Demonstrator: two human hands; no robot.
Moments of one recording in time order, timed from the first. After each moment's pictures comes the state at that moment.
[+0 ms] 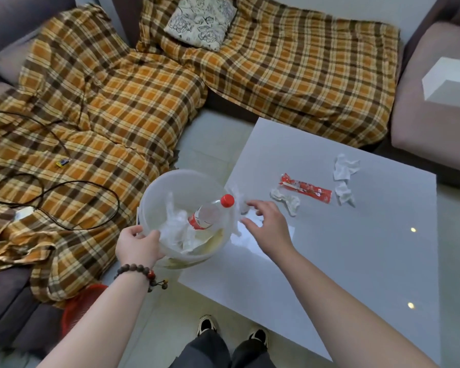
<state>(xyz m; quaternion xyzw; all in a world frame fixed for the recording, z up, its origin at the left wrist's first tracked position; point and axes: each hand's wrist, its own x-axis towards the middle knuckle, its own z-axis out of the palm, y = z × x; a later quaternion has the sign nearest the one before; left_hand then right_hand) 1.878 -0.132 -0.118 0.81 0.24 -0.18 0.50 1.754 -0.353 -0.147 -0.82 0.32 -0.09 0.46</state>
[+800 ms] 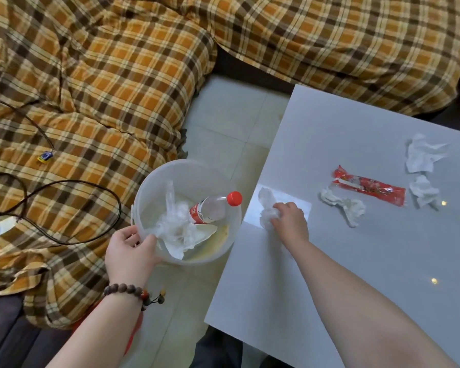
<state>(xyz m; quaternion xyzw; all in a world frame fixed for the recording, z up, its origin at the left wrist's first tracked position) 2.020 -0.124 -0.234 0.85 0.20 -0.18 0.46 1.898 -0.397 -0.362 -0.83 0.44 0.09 0.32</state>
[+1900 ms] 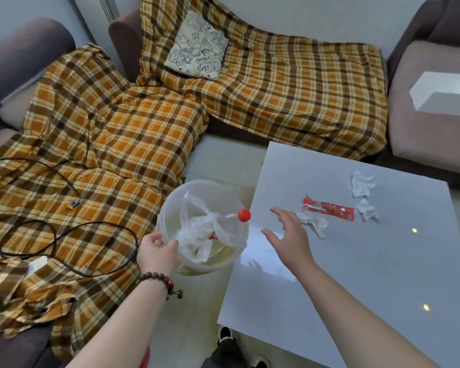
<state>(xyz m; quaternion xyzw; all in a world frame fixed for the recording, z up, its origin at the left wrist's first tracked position) 1.998 -0.110 -0.104 0.83 0.14 -0.21 0.49 1.839 -0.318 -0.131 -0.81 0.37 -0.15 0.42</state>
